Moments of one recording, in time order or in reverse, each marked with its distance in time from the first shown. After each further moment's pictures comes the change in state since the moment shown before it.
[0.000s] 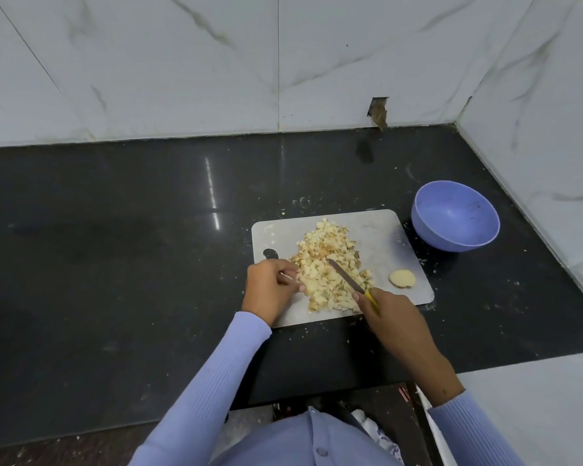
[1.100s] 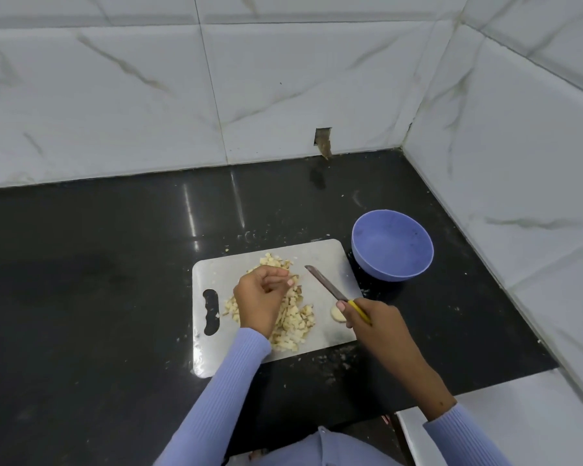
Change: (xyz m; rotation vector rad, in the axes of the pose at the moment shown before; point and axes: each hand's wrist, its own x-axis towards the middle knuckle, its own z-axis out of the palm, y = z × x) left_hand 0.026 0.077 0.078 -0.364 0.184 -0.074; right_hand 0.025 0.063 -0.065 0.388 0.020 0.011
